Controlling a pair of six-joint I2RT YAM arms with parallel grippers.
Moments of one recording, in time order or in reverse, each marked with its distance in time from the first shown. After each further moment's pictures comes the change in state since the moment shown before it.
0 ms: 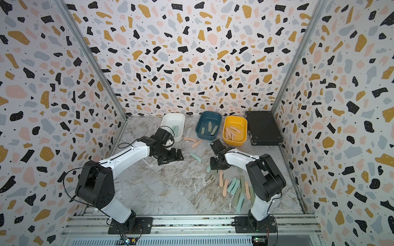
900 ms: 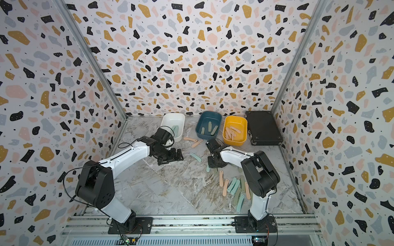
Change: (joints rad) left arm 0.000 0.000 0.000 -0.006 -0.005 0.001; right arm 0.036 0.061 0.085 -0.073 0.127 -0.068
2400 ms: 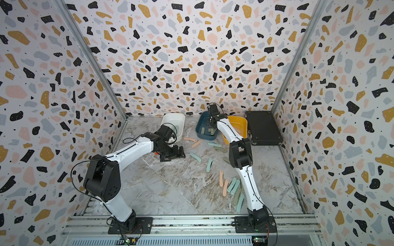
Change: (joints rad) left arm 0.000 0.098 0.111 -0.045 0.005 0.004; right arm -0.195 0.767 1.308 -0.154 0.053 -0.138
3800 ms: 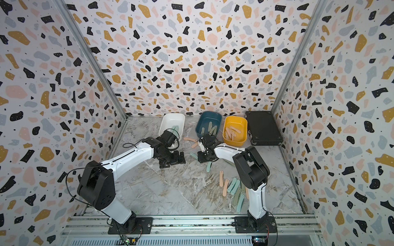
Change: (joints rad) left arm -0.097 -0.095 -0.083 -0.034 -0.084 -0.147; right arm 0.241 -0.617 -1.167 0.368 -0.317 0.016
